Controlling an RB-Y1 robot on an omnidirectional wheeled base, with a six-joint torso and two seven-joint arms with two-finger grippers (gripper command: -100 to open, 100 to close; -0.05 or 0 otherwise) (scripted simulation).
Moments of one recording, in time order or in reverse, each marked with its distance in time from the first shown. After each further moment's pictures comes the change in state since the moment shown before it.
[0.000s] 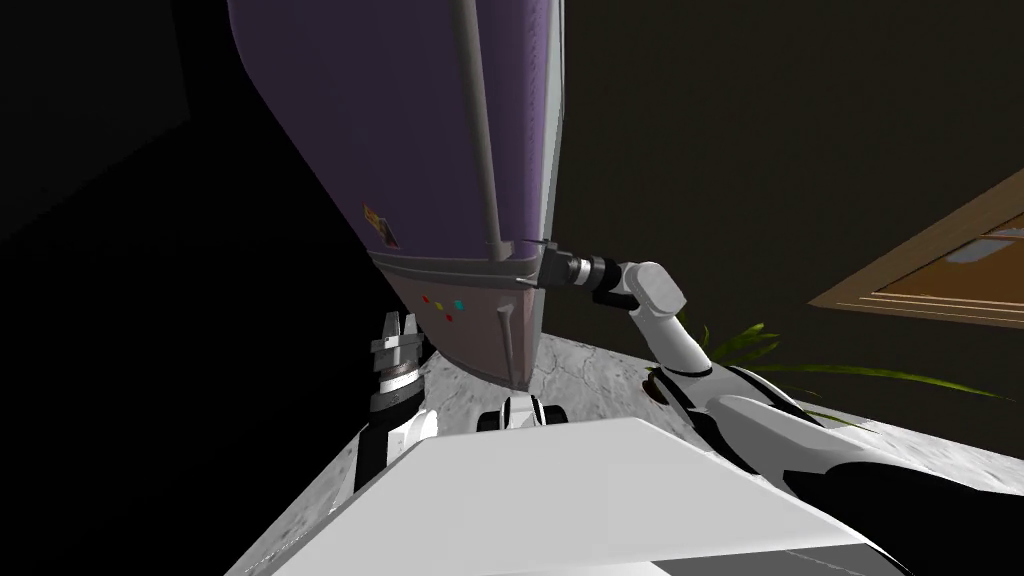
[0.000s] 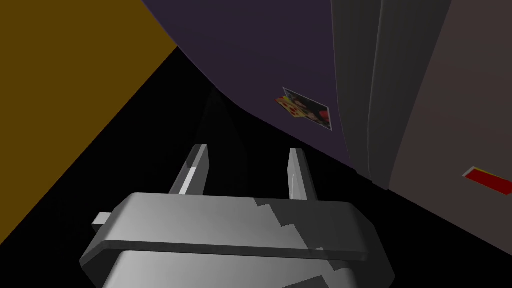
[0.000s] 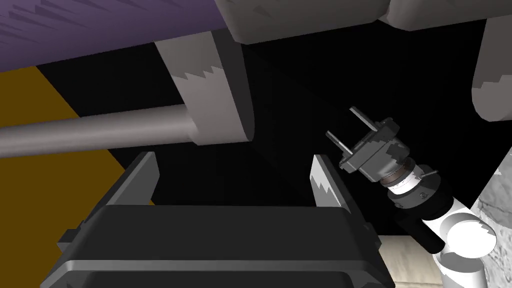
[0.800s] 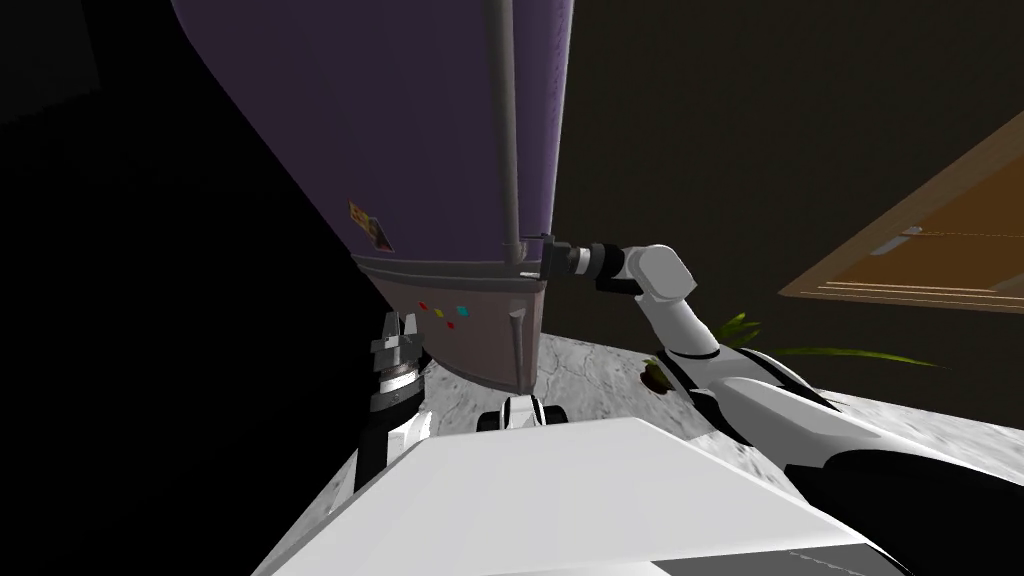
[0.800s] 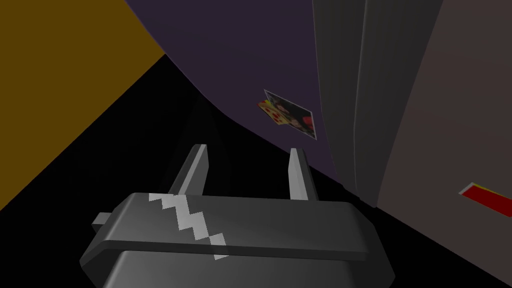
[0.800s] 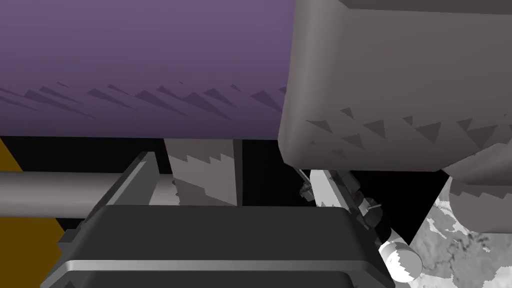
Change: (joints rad) left arm 0.000 0.000 0.000 0.000 0.000 0.000 0.000; right arm -0.109 -0.087 0.005 0.038 0.115 -0.045 0.024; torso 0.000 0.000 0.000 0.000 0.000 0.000
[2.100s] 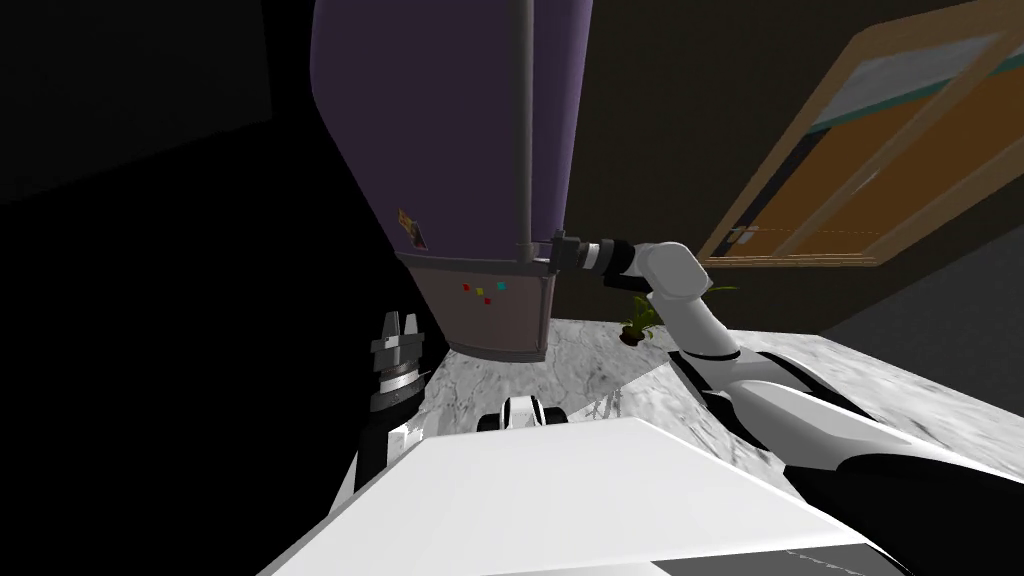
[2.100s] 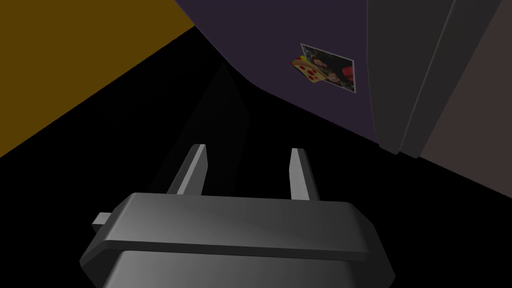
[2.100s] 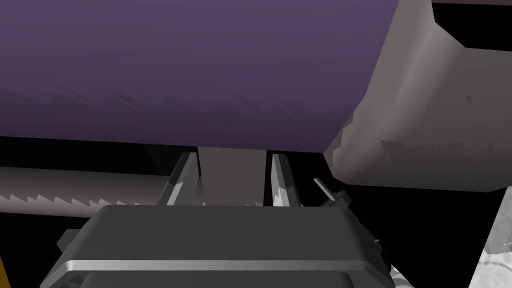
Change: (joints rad) left arm 0.000 0.000 0.000 0.000 0.000 0.000 0.000; right arm 0.026 -0.059 -0.048 0.020 0.061 0.055 -0.042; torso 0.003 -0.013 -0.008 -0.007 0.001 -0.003
